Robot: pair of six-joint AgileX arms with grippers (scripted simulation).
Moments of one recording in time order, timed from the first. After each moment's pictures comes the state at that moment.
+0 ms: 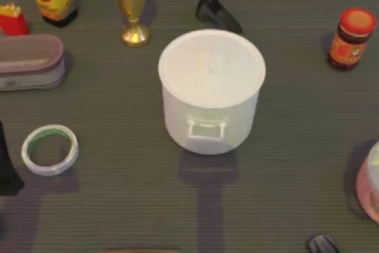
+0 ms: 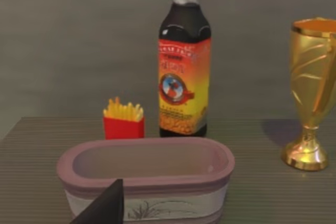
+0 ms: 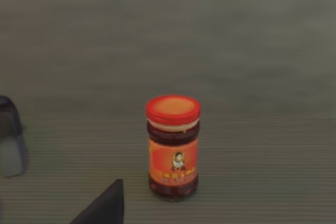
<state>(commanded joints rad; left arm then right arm) 0.00 0.00 0.00 0.00 0.00 0.00 0.00 0.00 0.00 0.00 0.00 0.00</state>
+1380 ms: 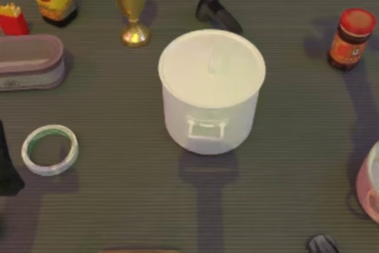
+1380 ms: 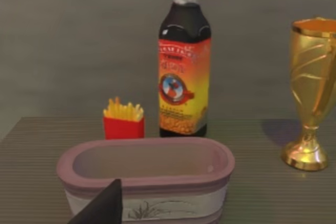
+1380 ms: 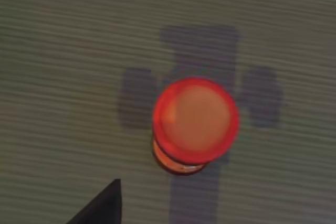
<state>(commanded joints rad) 0.00 0.00 0.00 0.00 0.00 0.00 0.01 1.82 1.75 -0.80 -0.03 -0.12</state>
